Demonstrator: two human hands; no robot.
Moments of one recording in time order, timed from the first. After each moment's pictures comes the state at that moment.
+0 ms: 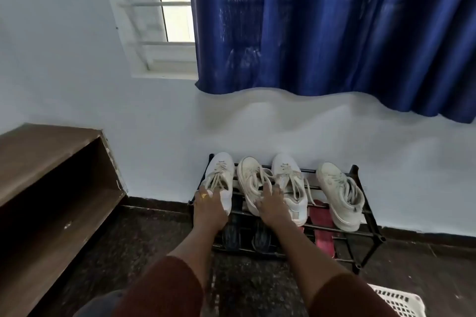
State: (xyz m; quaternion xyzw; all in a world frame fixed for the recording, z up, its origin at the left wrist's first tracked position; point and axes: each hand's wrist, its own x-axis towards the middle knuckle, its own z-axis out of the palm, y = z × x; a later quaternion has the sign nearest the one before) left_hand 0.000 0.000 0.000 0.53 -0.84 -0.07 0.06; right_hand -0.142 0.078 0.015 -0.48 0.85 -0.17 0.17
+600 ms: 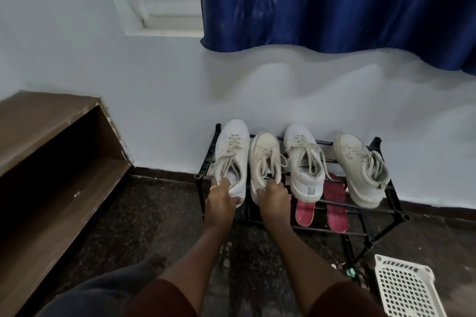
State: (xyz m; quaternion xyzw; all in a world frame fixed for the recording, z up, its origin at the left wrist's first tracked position) left_hand 0.004 0.027 -0.053 0.55 -0.76 -0.22 0.28; right_hand -0.104 0.079 -0.038 -0.41 0.87 -0.27 0.08
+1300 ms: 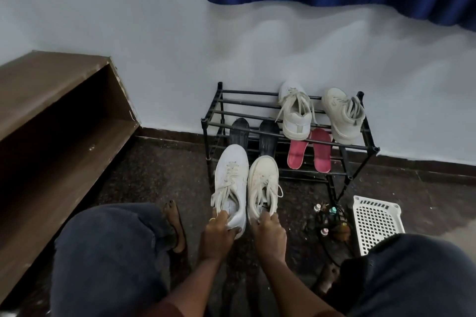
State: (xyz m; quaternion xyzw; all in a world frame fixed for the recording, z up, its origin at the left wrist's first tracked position) left_hand 0.123 0.214 -0.137 0.48 -0.82 -0.21 0.23; right_hand 0.014 0.274 -0.124 -0.41 0.88 -0.19 0.15
